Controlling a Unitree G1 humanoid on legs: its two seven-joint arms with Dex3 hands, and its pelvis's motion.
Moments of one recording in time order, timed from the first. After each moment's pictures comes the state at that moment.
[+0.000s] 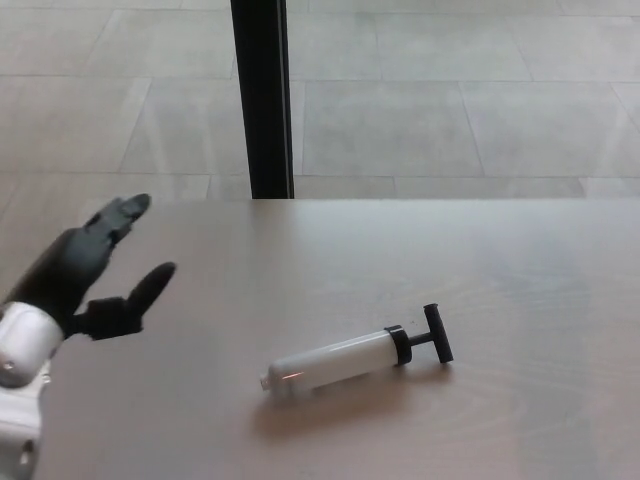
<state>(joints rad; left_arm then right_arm) -0.34 0.41 0.14 0.06 0.44 0.30 -0.38 -0.40 -0.22 -0.39 -0.16 0.09 0.48 -0.06</state>
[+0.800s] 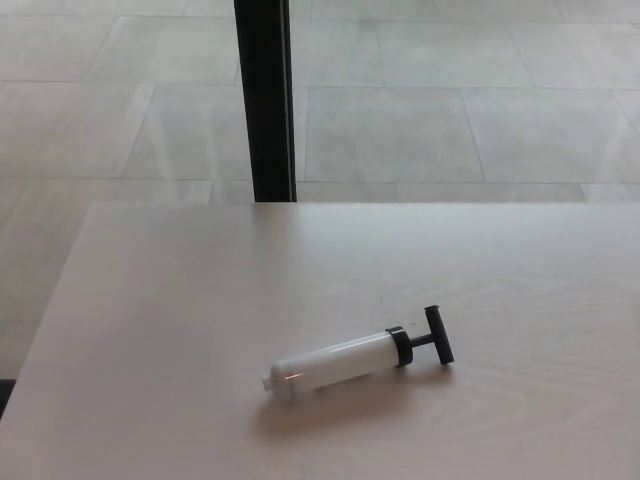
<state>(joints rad) 0.02 0.60 0.87 0.56 0.13 0.27 -0.46 -0.18 -0.45 -0.61 0.09 0.09 0.46 -0.02</state>
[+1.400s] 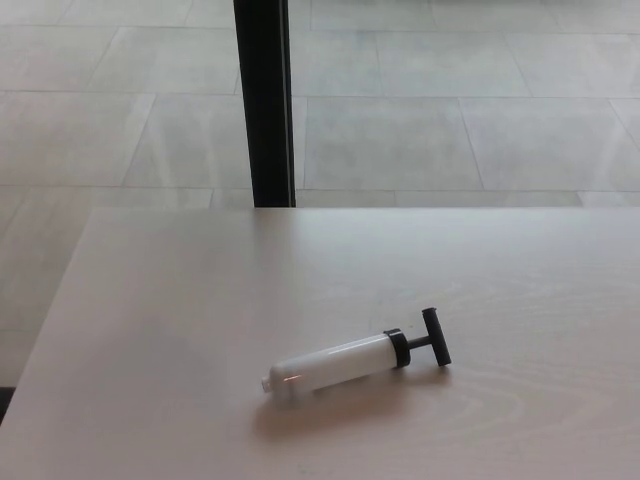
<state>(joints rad) 0.16 0.62 1.17 1.09 -0.06 0.18 -0.42 0.02 -0.54 -0.85 0.61 0.13 0.28 -0.01</state>
